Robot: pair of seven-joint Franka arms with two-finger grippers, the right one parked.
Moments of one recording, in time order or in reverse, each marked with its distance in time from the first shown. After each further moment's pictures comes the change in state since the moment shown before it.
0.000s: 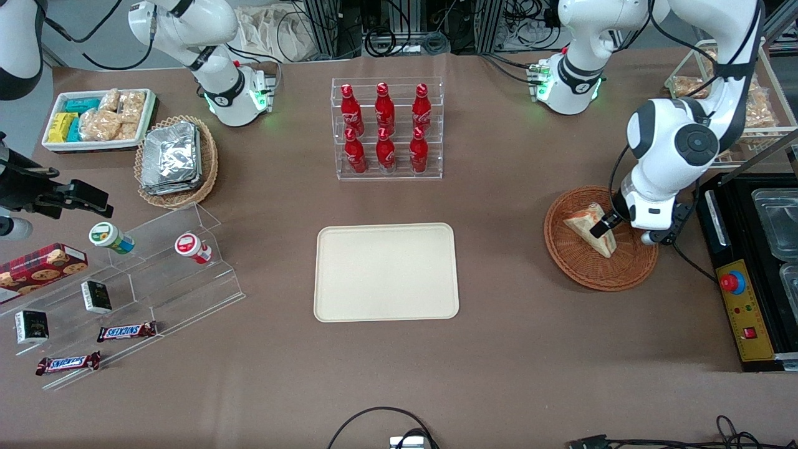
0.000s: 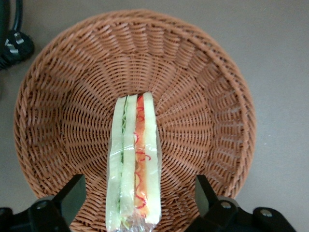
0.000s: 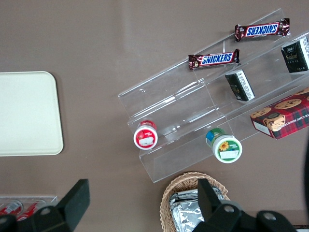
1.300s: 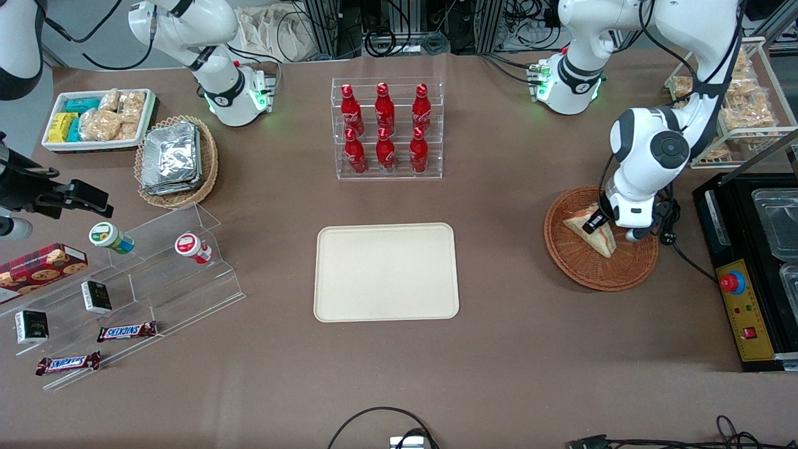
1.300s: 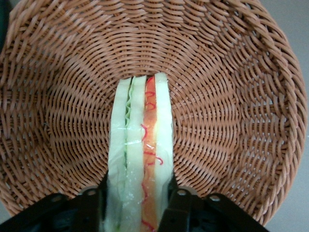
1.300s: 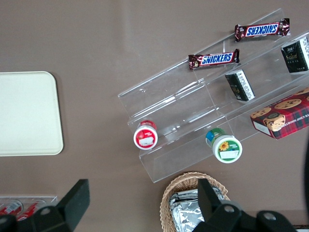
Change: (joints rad) arm -0.007 0.076 -0.002 -0.084 -0.002 0.168 -0.041
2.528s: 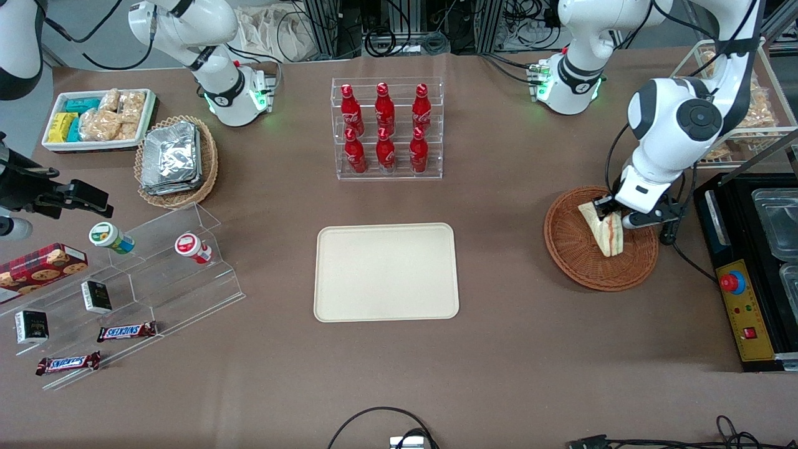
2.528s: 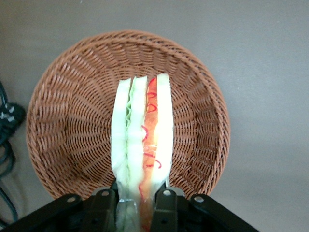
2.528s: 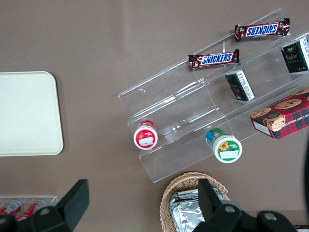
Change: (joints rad) arm -0.010 -0.191 -0.004 0.102 0.002 -0.265 0.545
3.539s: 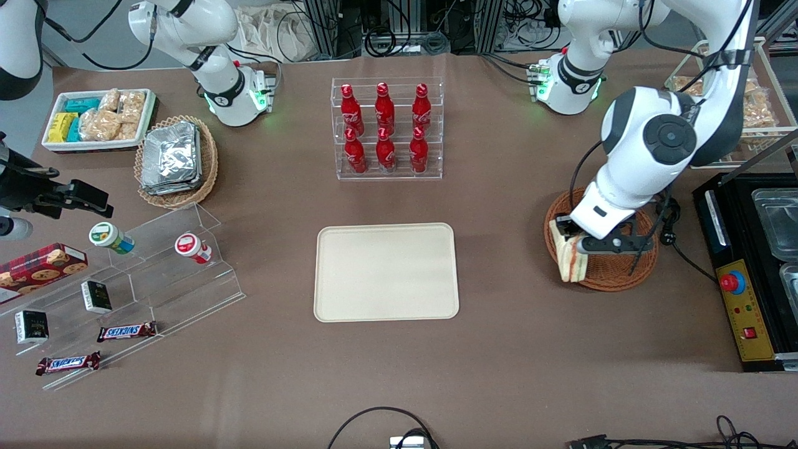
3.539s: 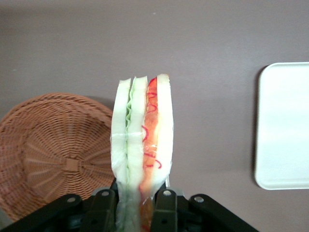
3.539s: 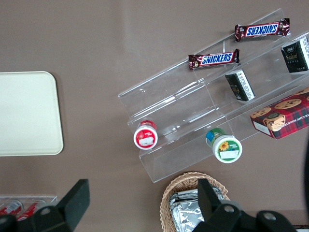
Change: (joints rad) arm -0.009 0.204 -0.209 0.433 -0.001 -0.244 -0.070
